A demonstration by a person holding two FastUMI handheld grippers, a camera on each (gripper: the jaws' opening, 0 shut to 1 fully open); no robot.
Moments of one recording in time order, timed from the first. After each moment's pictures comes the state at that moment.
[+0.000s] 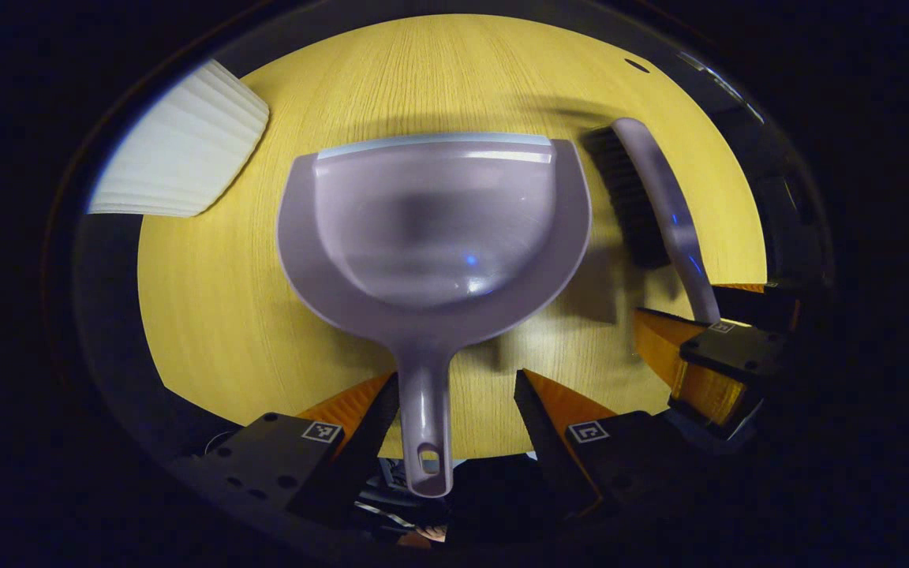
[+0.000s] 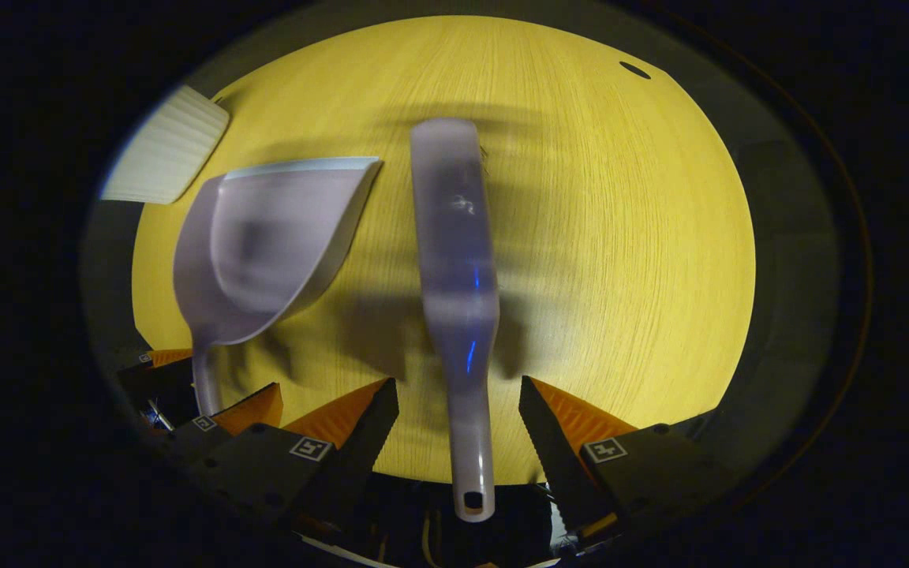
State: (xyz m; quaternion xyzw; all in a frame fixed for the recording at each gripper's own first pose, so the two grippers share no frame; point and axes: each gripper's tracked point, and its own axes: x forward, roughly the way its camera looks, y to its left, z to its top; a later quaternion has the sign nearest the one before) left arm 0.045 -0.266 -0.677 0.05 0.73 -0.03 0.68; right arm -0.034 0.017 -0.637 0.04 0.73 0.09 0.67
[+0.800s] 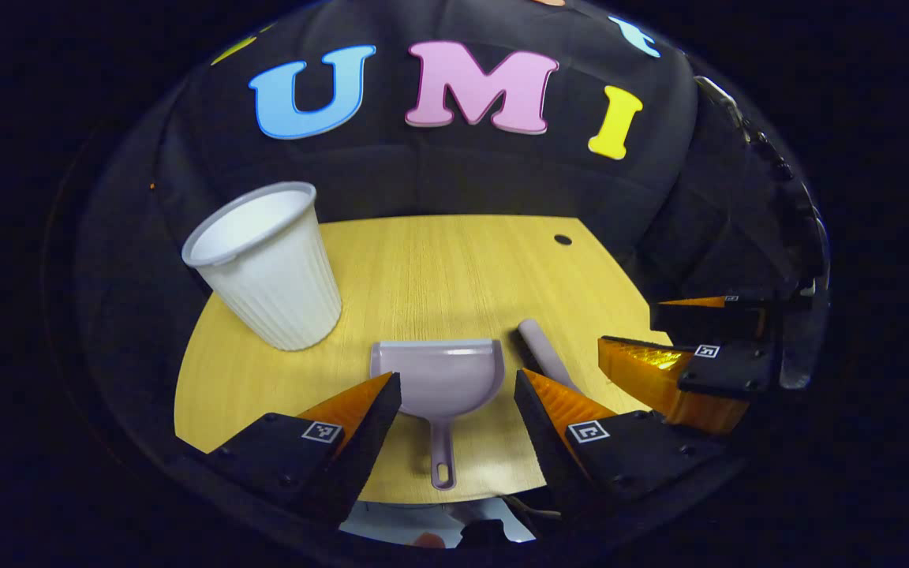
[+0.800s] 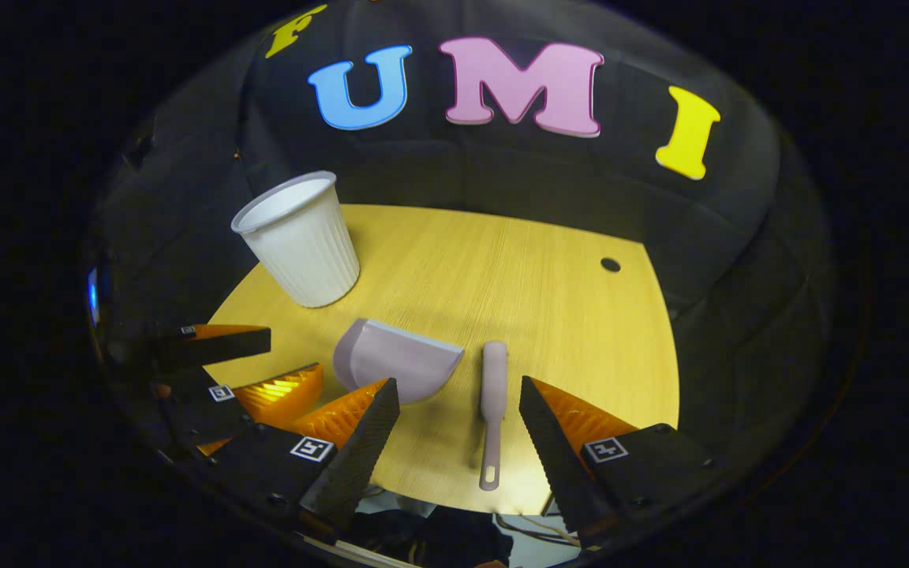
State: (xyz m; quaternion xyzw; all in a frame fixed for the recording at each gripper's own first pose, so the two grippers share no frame) left arm 0.048 -0.262 -0.510 0.03 0.36 -0.08 0.93; right arm 0.014 0.017 -0.406 0.04 0.40 0.13 0.91
